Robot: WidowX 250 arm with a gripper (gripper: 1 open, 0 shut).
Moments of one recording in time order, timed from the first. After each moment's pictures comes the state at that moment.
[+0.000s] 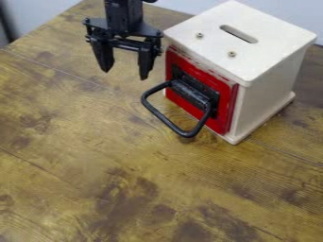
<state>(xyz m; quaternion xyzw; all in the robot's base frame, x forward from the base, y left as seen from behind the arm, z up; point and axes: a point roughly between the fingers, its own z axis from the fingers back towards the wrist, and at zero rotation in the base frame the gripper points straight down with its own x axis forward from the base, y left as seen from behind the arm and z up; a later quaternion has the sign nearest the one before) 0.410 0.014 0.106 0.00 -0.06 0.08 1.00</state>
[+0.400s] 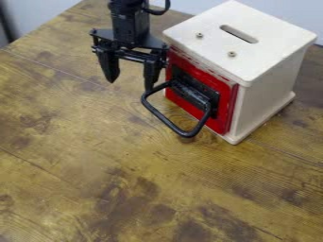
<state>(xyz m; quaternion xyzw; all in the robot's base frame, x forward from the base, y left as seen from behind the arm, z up) 0.402 0.003 0.095 0.00 -0.04 0.07 1.00</state>
